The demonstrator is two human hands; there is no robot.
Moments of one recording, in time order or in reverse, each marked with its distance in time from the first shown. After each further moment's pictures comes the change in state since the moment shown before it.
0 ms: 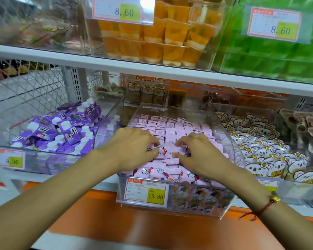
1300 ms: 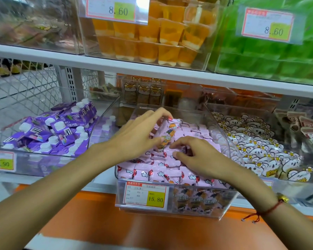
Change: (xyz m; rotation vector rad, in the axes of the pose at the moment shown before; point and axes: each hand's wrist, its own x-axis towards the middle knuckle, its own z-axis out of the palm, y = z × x) left_hand 0.015 0.007 -0.009 -0.522 0.197 0.064; right_hand -0.002 0.011 -0.004 0.239 0.000 -0.092
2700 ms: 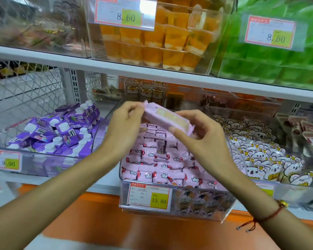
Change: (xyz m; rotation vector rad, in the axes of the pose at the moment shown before) left_hand -0.010 0.017 -0.015 -0.802 0.518 -0.489; right_hand -0.008 -0.045 -0.013 0.535 0.468 -0.130
